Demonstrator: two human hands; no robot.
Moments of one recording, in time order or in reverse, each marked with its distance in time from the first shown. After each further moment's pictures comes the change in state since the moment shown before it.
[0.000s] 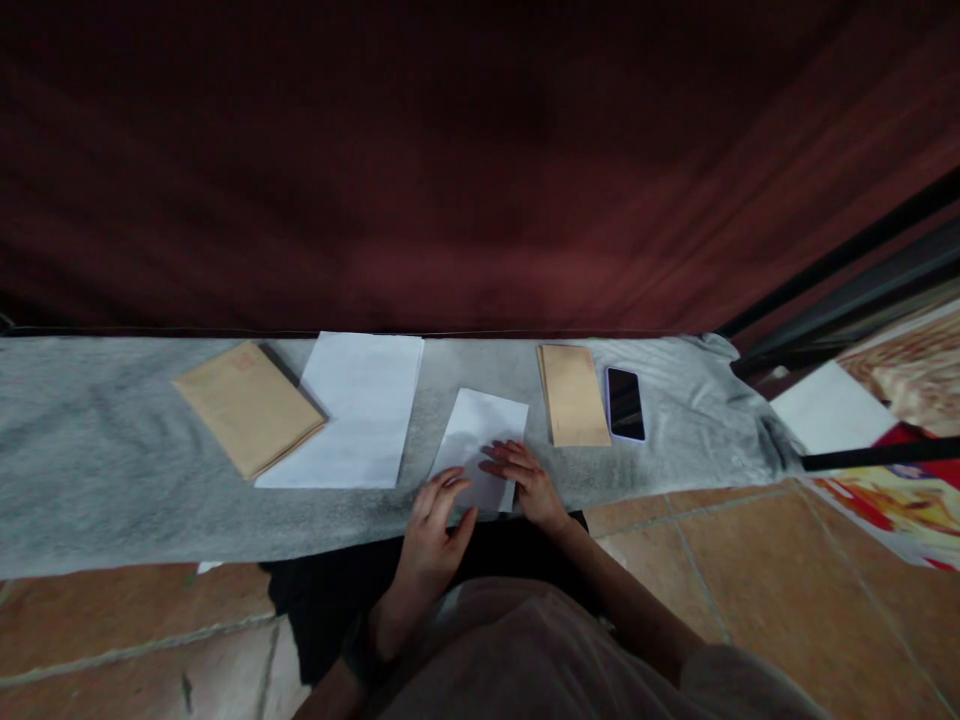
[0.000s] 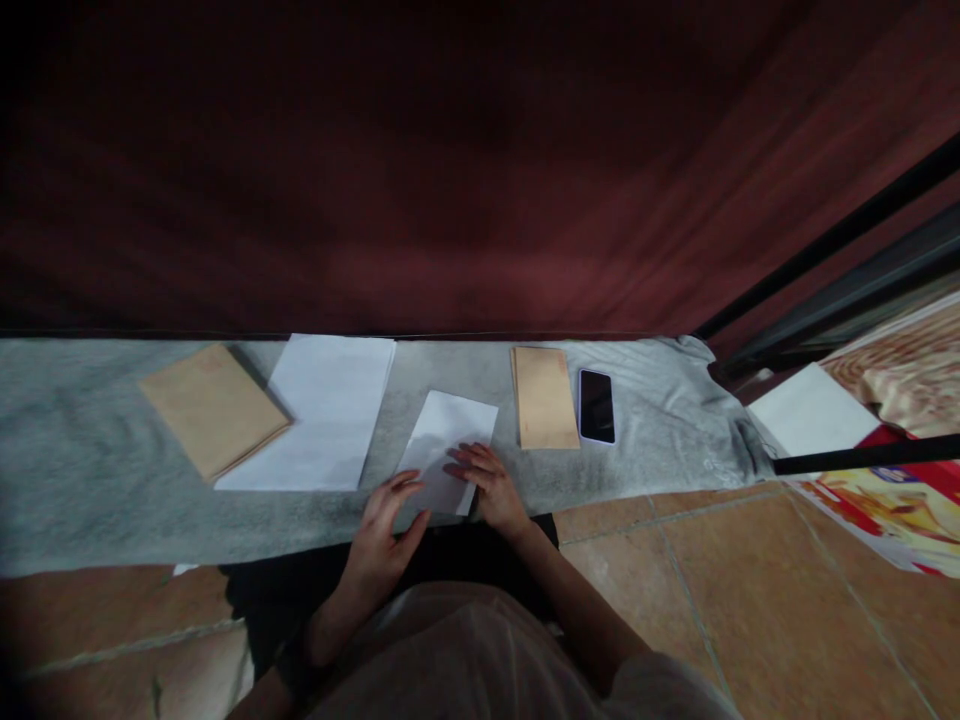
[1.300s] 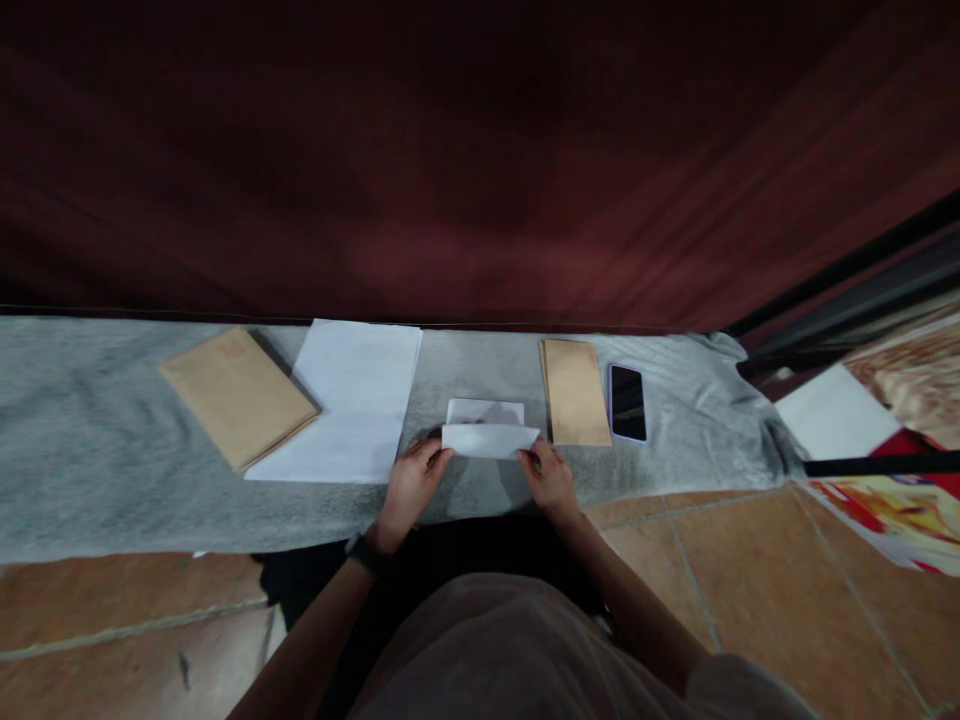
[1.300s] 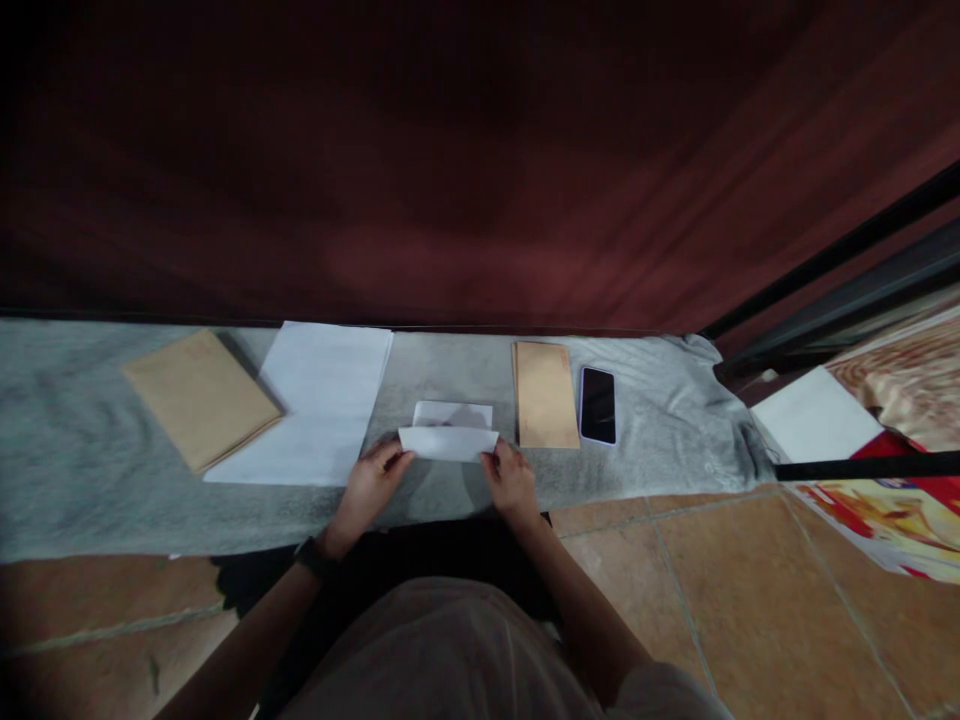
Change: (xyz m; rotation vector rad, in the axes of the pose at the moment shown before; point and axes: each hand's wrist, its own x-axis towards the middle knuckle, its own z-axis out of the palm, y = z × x) left_hand 0.066 -0.066 0.000 0.201 -0.001 -0.037; right_hand -0.005 -0.003 -0.018 -0.234 0.158 0.423
